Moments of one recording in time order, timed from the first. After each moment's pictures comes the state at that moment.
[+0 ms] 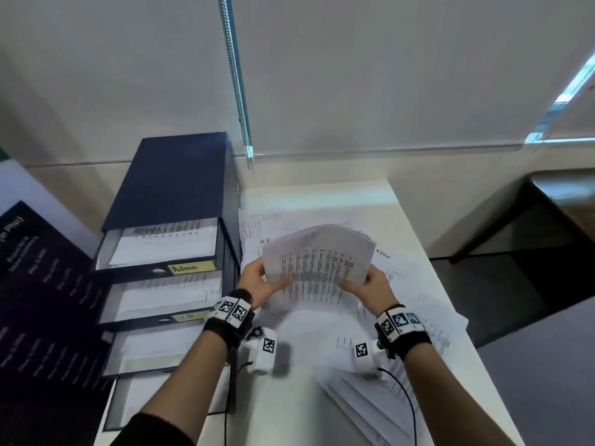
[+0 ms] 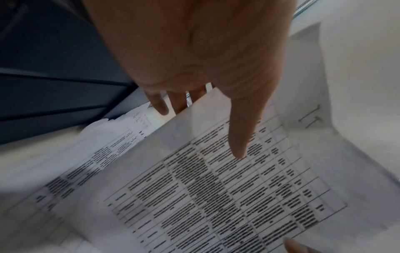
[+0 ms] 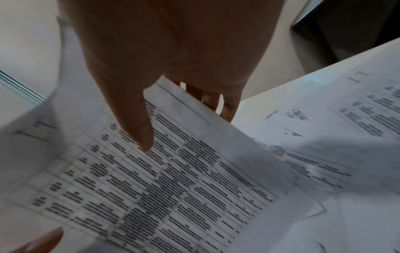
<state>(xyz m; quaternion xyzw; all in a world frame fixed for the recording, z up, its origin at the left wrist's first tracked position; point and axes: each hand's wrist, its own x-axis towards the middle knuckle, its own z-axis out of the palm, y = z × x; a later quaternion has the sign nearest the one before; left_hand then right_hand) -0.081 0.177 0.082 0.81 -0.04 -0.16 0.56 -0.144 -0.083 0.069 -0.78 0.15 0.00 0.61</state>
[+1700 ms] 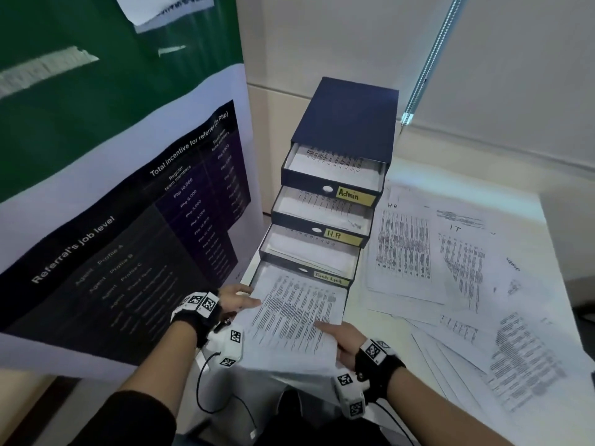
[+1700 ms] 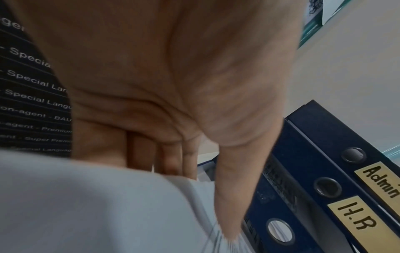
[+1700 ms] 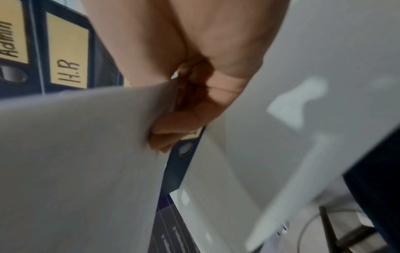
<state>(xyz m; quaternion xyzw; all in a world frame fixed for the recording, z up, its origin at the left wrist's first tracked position) -0.281 0.517 -0.020 0.77 0.25 -0.31 0.50 -0.284 0.211 -0.041 -0.55 0.25 0.44 0.66</state>
